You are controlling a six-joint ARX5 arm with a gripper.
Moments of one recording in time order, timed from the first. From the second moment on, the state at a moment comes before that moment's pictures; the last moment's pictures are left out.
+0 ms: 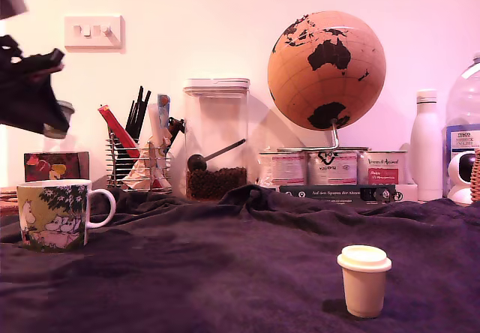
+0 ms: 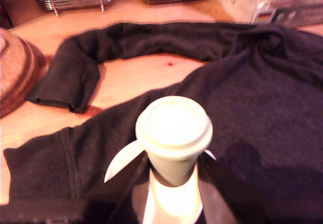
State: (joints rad) arm -0.11 1.34 0.82 -0.11 0.25 0.01
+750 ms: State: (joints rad) arm -0.10 1.49 0.90 -0.27 0.24 0.01
